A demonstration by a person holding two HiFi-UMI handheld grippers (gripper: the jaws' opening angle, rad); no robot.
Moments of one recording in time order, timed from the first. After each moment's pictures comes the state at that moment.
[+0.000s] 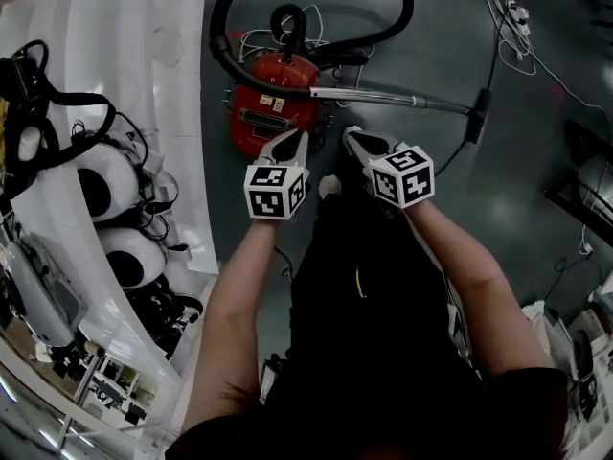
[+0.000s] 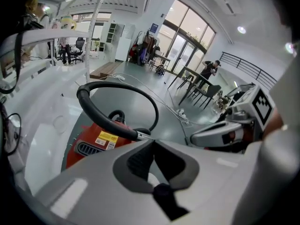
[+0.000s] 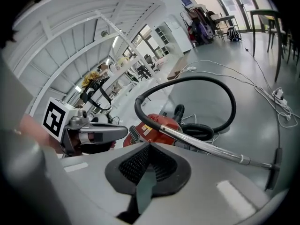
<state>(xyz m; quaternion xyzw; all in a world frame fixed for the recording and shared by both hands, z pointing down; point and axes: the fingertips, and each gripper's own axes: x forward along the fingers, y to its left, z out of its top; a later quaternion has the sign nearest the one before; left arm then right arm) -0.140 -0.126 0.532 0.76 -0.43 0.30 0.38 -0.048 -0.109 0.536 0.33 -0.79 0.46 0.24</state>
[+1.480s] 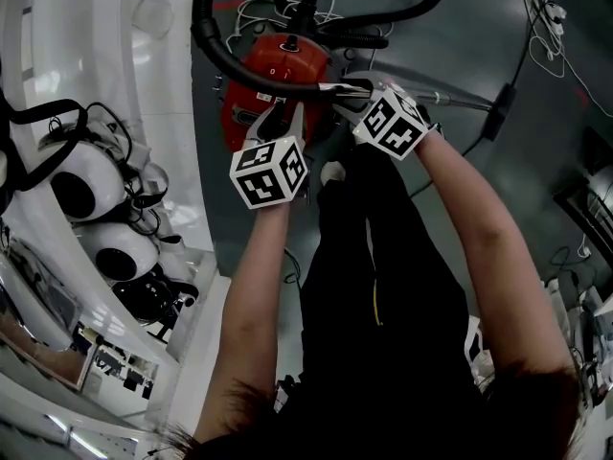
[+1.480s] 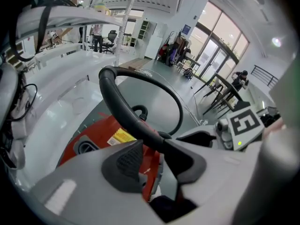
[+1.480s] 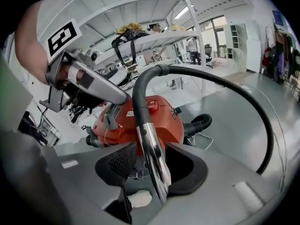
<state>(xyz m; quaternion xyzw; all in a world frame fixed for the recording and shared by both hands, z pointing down) -0.182 -0.187 0.607 0.65 -0.55 0.27 0.45 -0.104 -0.187 0.662 0.11 -0.89 0.20 0.39</state>
